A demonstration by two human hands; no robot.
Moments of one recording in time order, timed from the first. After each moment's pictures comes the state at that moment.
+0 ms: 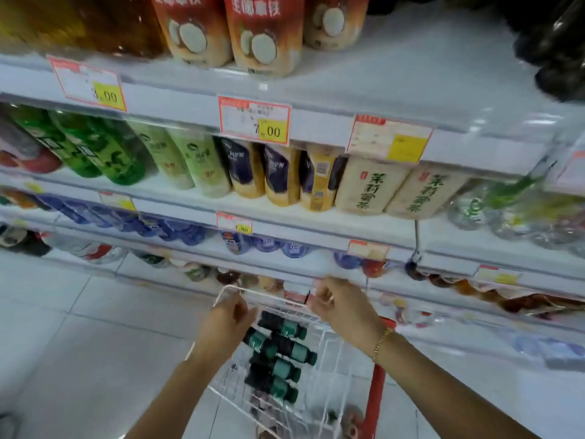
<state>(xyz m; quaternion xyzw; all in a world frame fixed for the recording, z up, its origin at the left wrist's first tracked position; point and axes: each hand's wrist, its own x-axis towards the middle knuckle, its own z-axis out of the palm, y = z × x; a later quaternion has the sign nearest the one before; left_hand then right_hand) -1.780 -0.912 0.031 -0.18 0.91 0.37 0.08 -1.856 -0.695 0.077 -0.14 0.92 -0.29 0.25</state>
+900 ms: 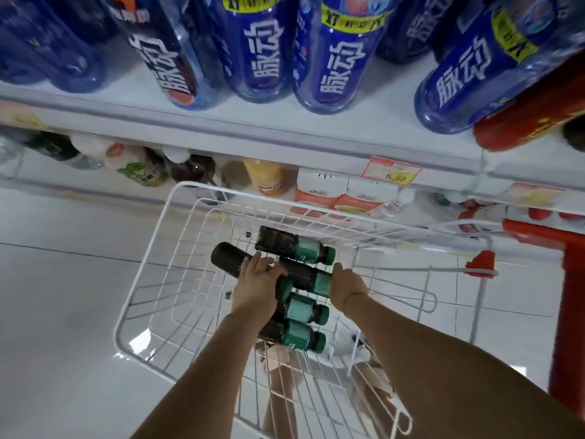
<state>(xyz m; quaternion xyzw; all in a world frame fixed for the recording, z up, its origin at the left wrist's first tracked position) -1.764 -0.896 -0.346 -0.02 0.95 0.14 0.28 -1.808 -0.728 -0.370 0.02 0.86 0.01 0.50</state>
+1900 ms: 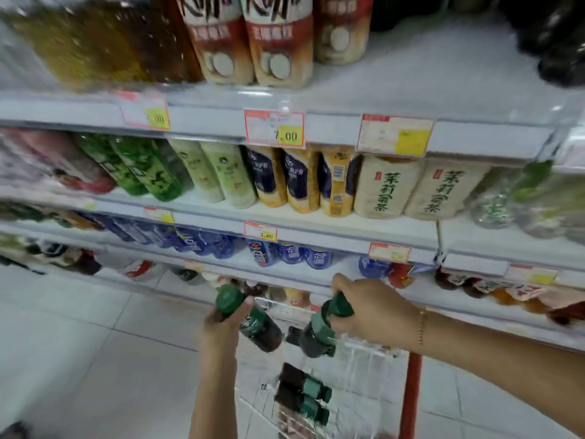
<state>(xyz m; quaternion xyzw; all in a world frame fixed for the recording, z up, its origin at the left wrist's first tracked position) -1.760 -0.920 0.051 -0.46 0.62 0.63 -0.11 -1.846 -0.698 0.136 -0.30 0.91 -0.13 0.27</state>
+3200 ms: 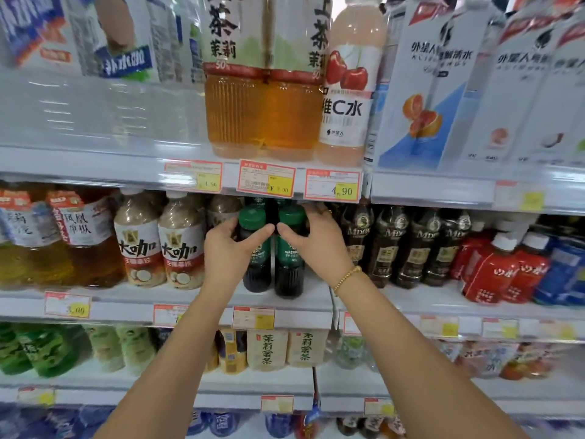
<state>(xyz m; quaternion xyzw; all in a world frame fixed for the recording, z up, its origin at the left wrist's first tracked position) -1.950 -0.785 0.384 0.05 0.71 0.65 -0.27 -1.970 -0.635 0.408 -0.17 0.90 -0.32 -0.23</state>
